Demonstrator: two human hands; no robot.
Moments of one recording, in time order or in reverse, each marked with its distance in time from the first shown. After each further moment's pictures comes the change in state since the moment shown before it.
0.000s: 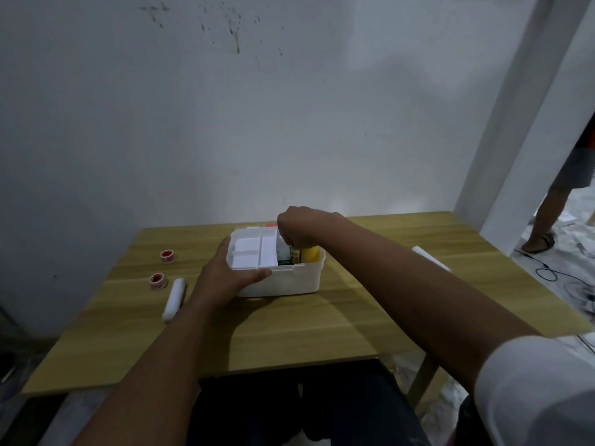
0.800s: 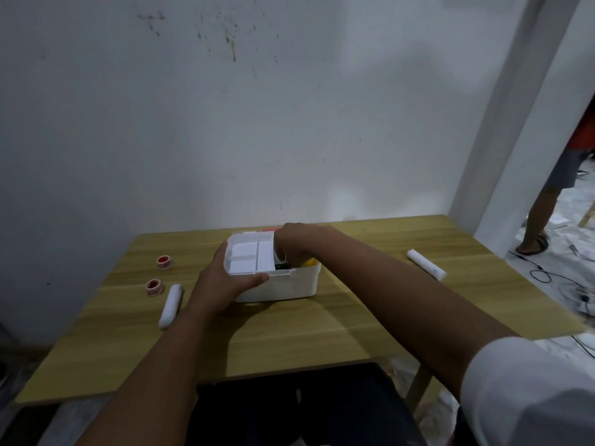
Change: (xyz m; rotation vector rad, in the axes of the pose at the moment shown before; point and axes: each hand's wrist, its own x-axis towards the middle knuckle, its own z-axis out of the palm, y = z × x) left_hand 0.000 -0.001 0.000 0.028 0.004 -0.023; right_hand 0.005 -0.007 0.015 0.046 -0.175 0.025
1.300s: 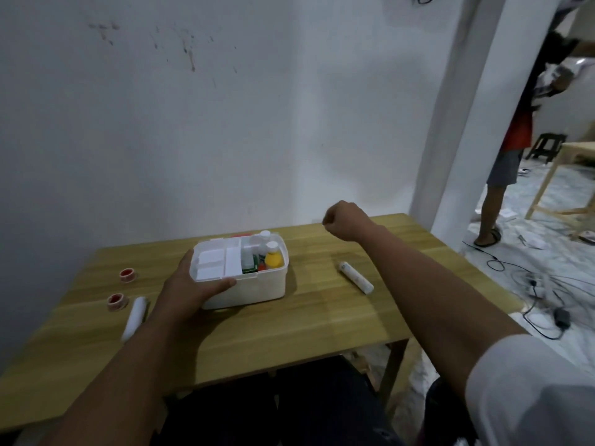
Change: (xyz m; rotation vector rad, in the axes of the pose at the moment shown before) left_hand 0.003 -0.003 -0.005 0.005 -0.046 -0.014; right_hand -0.083 0.144 0.035 0.504 0.433 0.479
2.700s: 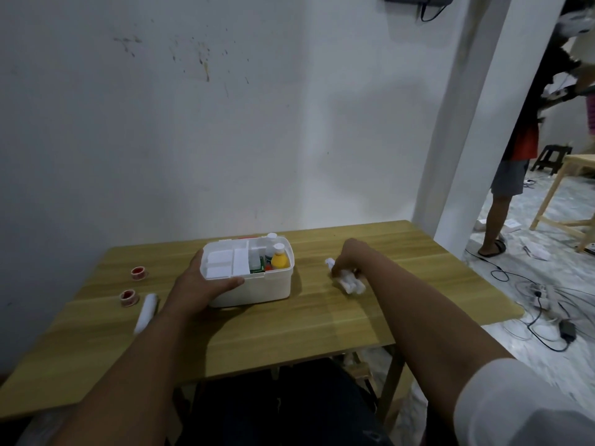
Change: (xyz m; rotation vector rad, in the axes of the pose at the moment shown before) left_hand 0.004 -0.001 0.000 0.006 -0.007 -0.004; right_hand -0.047 -0.011 0.022 -0.032 -0.405 0.427
